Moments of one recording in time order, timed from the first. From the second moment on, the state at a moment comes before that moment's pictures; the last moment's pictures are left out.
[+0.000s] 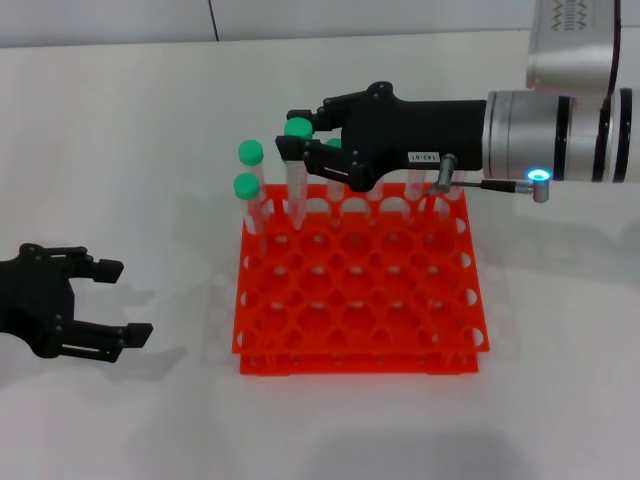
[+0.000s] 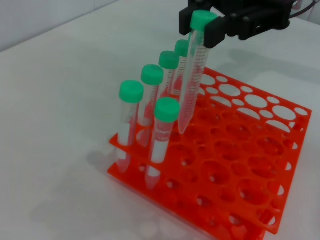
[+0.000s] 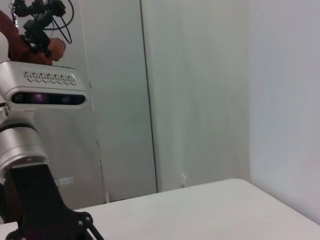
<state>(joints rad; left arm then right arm) -0.31 -2.06 0.86 1.29 2.21 1.80 -1.72 0.57 2.03 -1.58 -0.89 -1.31 -1.05 1.45</state>
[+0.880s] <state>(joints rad) -0.31 -2.06 0.86 1.28 2.21 1.79 -1.71 0.59 2.03 -1.63 -0.88 -1.31 -0.97 1.45</state>
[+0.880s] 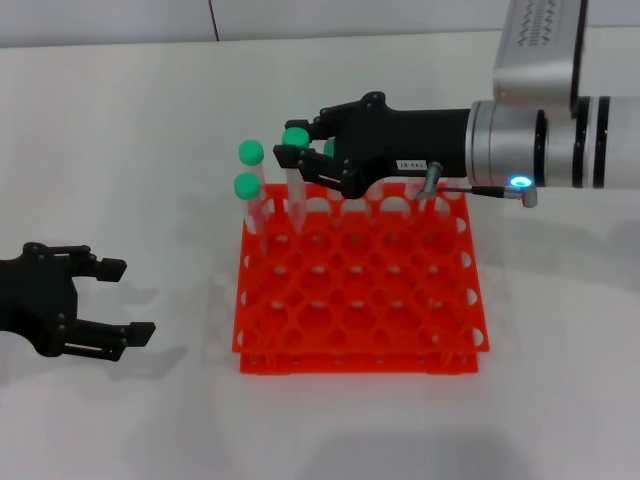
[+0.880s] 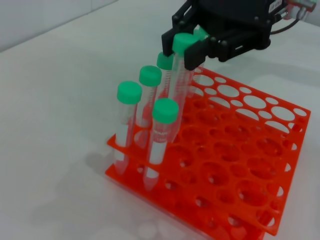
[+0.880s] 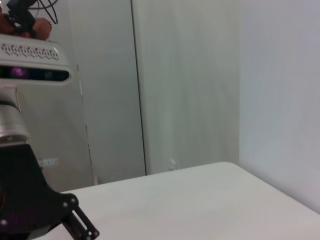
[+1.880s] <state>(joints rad) -0.31 -2.07 0.86 1.28 2.21 1.79 -1.71 0.58 2.03 -1.68 -0.86 -1.31 -0.94 1.44</state>
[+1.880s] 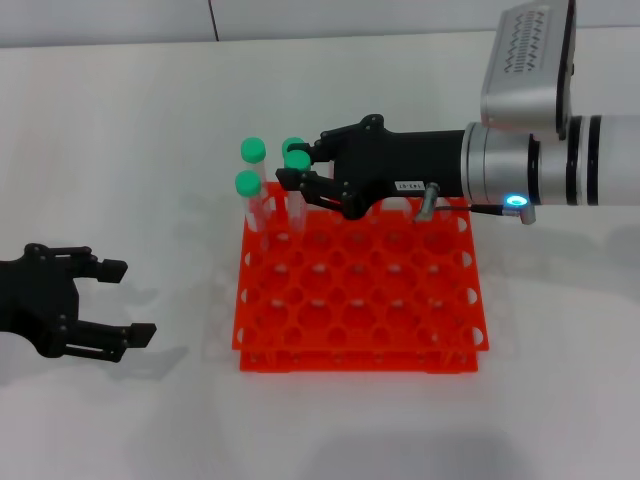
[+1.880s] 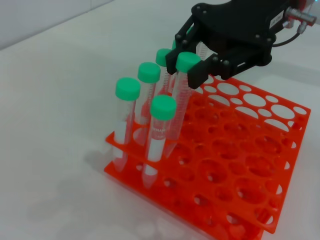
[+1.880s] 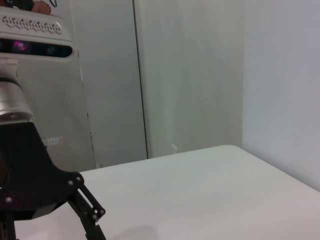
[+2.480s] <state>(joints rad) -0.31 -2.07 0.87 1.27 2.21 1.79 -1.71 0.59 2.03 -1.69 -0.83 -1.29 -0.94 1.43</state>
